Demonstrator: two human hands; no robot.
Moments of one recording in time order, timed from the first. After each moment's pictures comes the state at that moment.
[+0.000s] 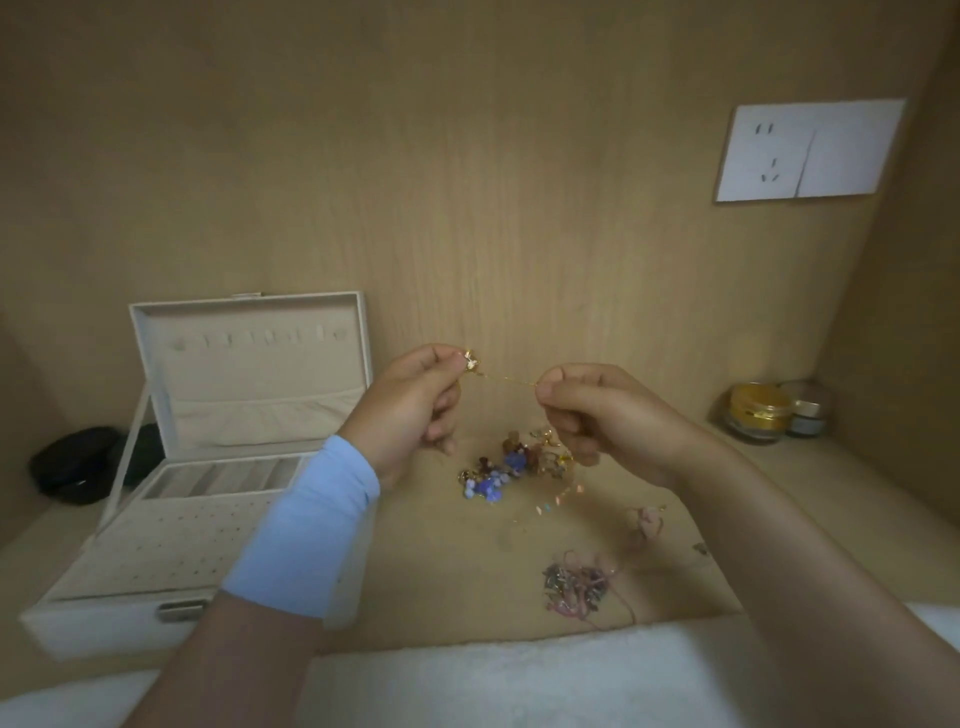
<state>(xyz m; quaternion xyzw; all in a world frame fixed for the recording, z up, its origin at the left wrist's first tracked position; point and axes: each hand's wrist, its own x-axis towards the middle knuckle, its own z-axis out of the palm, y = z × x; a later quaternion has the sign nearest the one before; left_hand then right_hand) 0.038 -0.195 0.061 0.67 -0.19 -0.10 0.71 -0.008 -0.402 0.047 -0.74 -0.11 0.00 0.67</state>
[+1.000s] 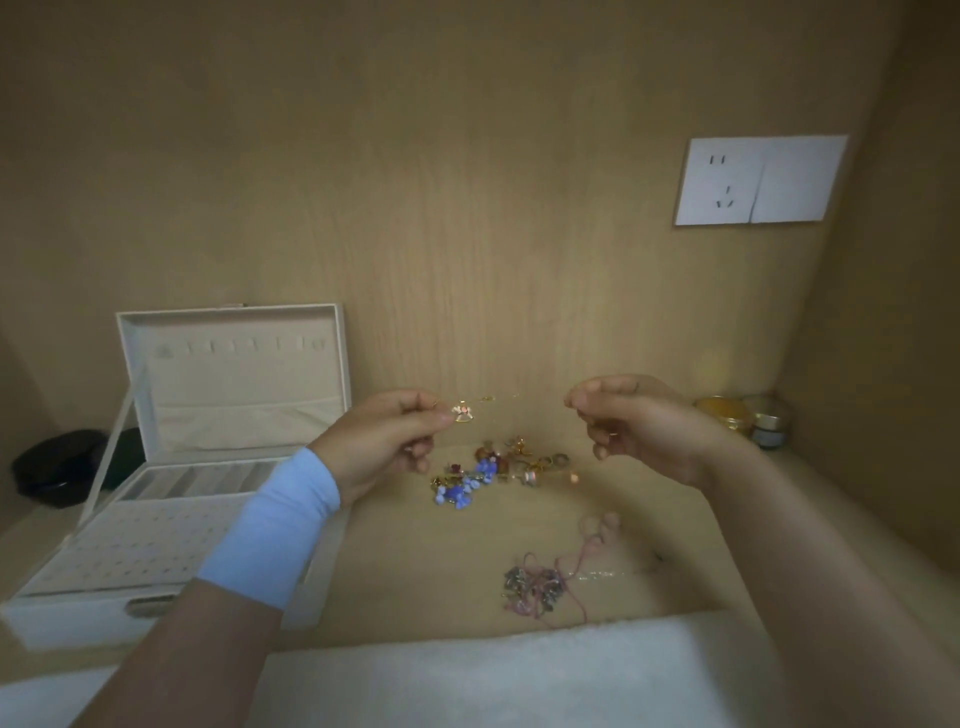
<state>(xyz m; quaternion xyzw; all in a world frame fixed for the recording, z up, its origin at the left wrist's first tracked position) 0.046 -0.189 0.039 0.72 -0.22 -0.15 0.65 -0.021 -0.467 0.046 -0.74 -0.03 -0.01 0.67</state>
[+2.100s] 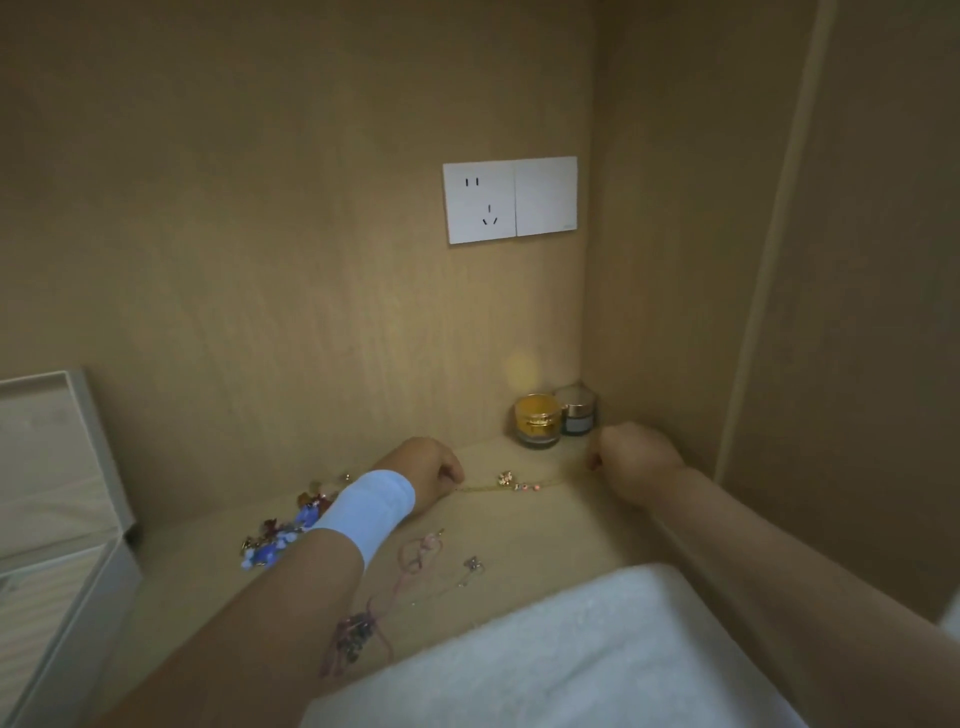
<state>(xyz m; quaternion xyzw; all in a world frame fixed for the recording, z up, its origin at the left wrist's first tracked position) 0.070 -0.419 -0.016 0.91 -0.39 -0.06 0.12 -0.087 -0.650 -0.013 -0.98 0.21 -0.04 0.02</state>
